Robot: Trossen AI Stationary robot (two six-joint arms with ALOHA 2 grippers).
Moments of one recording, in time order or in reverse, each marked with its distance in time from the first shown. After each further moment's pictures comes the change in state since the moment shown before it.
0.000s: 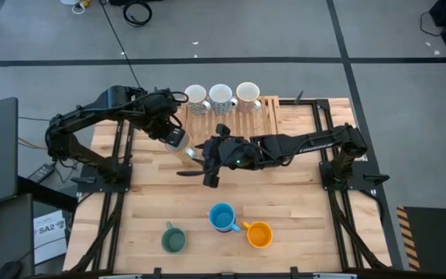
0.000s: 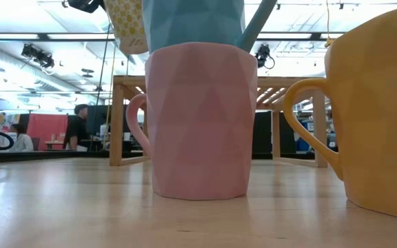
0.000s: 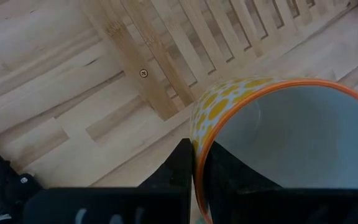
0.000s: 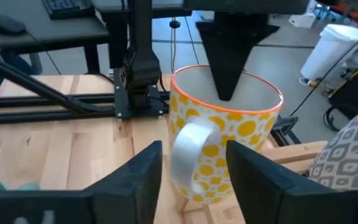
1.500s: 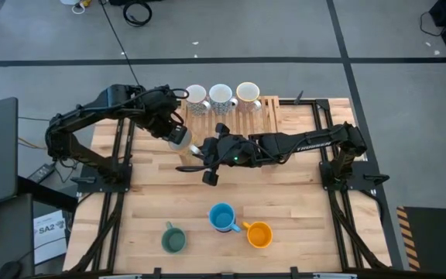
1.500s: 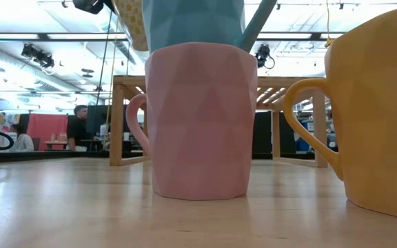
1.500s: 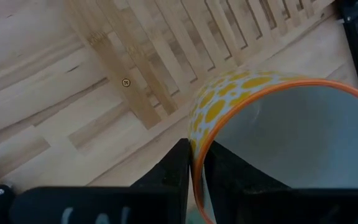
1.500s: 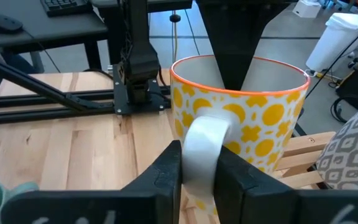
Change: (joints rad) left arm 0.000 0.000 0.000 0.058 0.048 -0.003; right arm -0.043 -0.002 -0.039 0.028 -0.030 0.018
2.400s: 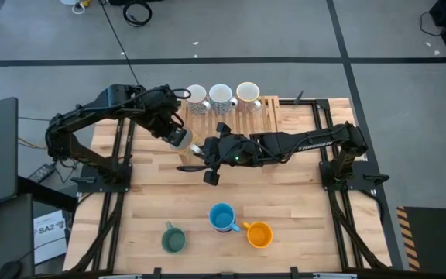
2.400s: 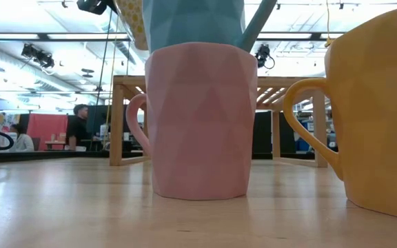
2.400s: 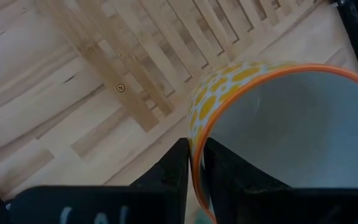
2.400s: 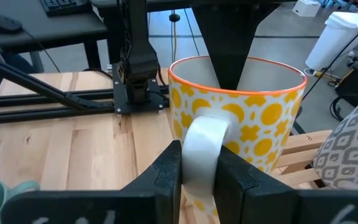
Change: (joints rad) left arm -0.001 0.000 0.002 0.002 0.011 0.096; right arm -0.001 -0.013 0.000 -0.023 0.006 0.008
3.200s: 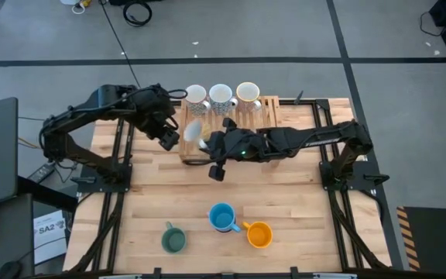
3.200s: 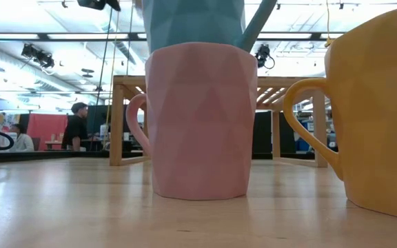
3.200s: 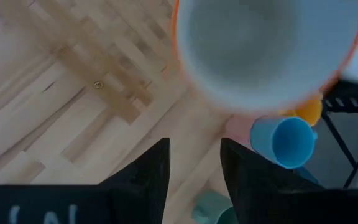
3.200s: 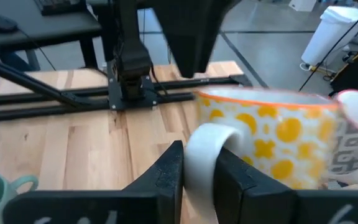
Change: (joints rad) left arm 0.000 -0.046 -0.001 0.017 0.064 0.109; right arm -0.003 -0.052 0.000 -0.058 -0.007 0.009
